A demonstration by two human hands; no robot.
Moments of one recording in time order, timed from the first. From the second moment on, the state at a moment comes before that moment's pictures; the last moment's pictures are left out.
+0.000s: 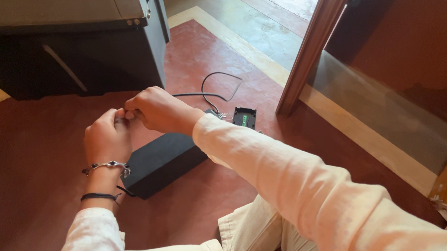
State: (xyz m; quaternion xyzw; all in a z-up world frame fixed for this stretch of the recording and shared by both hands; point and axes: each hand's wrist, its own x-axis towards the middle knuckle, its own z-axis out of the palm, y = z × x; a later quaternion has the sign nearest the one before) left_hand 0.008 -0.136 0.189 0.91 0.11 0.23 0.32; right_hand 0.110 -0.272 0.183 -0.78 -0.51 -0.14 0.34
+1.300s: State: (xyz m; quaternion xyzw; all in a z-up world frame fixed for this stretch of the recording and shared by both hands) left_hand -0.017 -0.132 0.219 0.91 0.12 0.21 0.33; right_hand 0.077 -0.302 0.219 -0.81 -0.39 -0.04 0.44
